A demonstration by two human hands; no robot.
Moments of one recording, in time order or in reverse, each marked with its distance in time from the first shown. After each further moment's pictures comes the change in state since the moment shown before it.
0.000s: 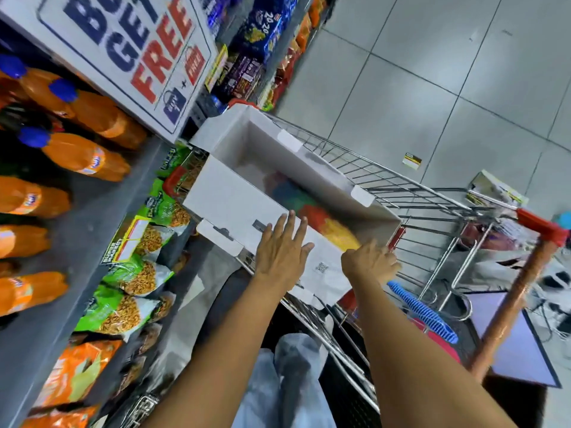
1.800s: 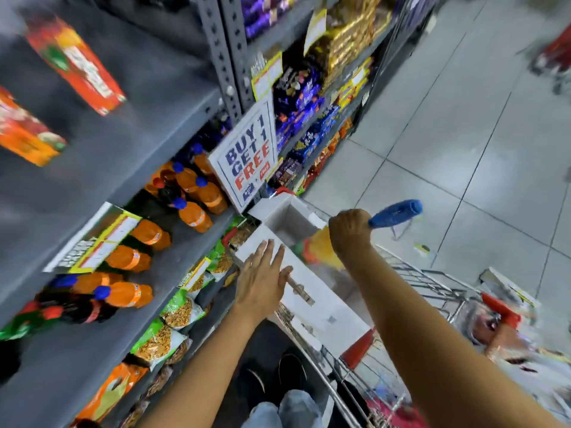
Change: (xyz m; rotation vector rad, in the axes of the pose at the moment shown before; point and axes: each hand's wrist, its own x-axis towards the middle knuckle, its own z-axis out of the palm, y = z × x) left_hand -0.124 -0.026 -0.147 -0.221 0.289 -0.188; right_hand -0.163 -0.097 -0.241 -0.860 0.438 -0.796
